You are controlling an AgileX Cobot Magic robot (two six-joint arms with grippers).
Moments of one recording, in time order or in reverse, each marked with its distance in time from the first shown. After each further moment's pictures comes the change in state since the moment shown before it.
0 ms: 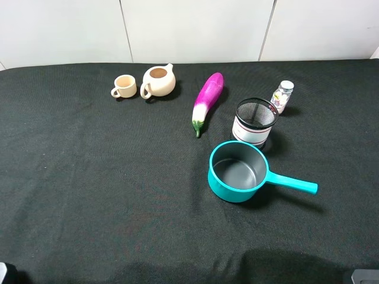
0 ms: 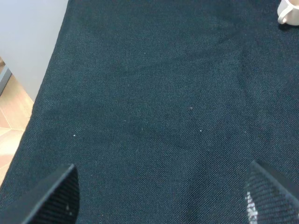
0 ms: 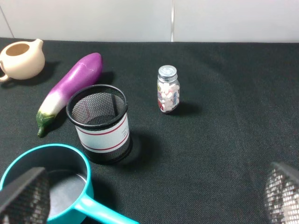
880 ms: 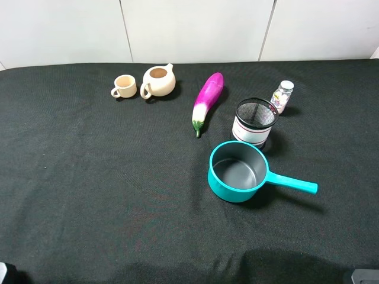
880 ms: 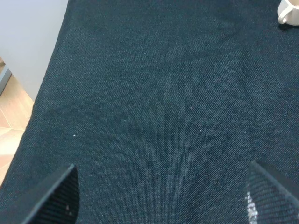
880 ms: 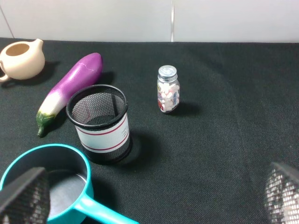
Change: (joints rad) left arm 0.000 0.000 0.000 0.000 0.000 0.000; right arm 0.000 0.000 0.000 0.000 0.000 0.000
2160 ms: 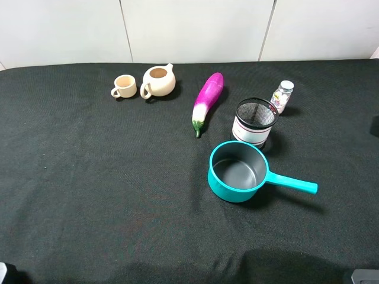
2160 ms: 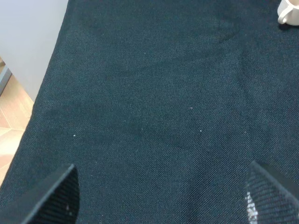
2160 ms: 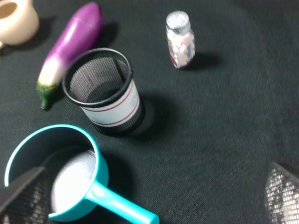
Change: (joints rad) left arm 0.000 0.000 0.000 0.000 0.000 0.000; right arm 0.000 0.470 0.001 0.058 -0.149 0.019
